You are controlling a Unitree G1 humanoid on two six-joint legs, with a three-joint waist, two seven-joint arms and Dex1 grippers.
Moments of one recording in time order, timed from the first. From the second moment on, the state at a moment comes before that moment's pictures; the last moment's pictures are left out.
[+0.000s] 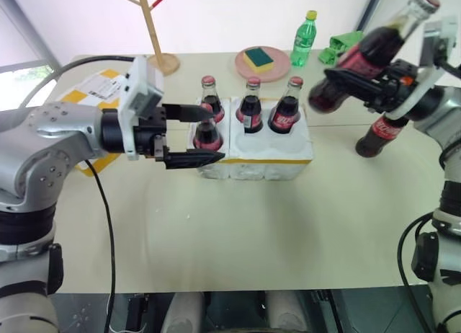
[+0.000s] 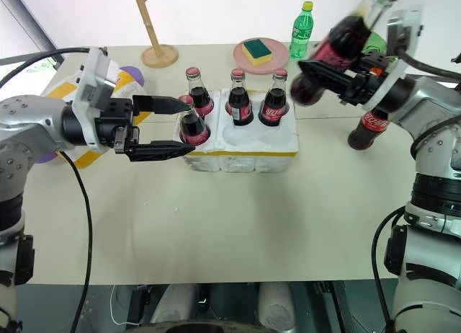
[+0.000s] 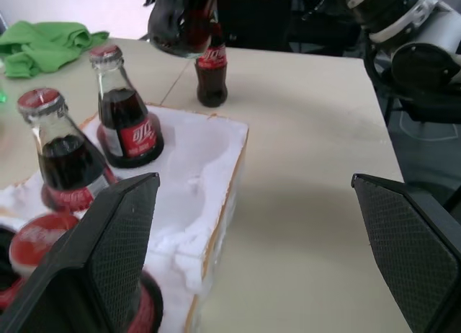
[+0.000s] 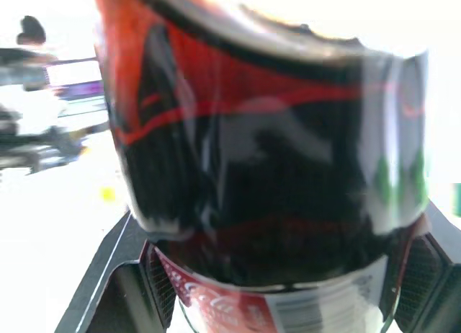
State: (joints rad) left arm -0.71 0.84 0.09 -0.39 -0.84 0.91 -0.98; right arm -0.81 -0.72 -0.25 0.02 0.76 0.72 0.98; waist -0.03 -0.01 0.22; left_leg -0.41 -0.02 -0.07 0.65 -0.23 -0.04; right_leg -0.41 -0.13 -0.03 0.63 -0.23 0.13
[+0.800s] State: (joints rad) left arm -0.70 0.85 0.11 -0.44 -0.87 0.91 -0.90; right arm -0.84 -0.43 0.04 0.20 0.49 0.49 0.98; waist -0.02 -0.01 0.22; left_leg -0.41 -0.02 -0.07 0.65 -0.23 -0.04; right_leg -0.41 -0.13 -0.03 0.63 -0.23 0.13
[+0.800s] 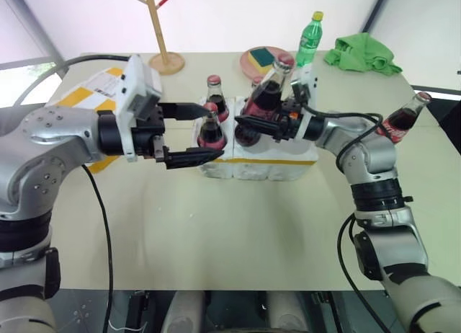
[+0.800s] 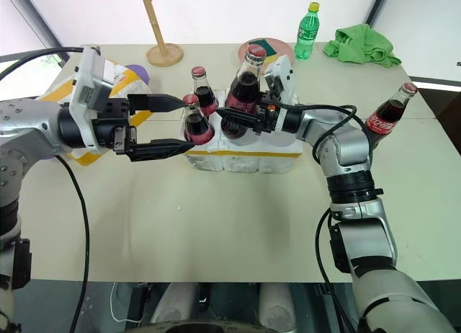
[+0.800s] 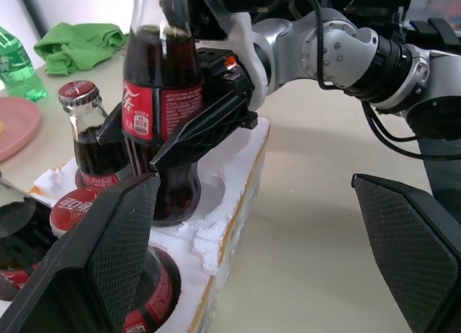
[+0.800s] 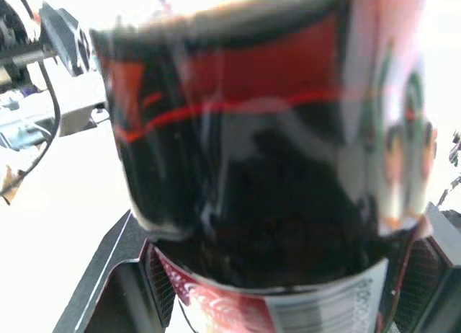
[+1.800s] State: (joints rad) left arm -0.72 0.84 0.10 -0.41 -0.85 0.89 -0.91; right arm -0.82 -0.47 0.12 0.29 0.37 0.46 1.07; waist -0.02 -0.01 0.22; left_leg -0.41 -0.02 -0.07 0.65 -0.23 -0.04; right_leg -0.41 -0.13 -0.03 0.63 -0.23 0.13
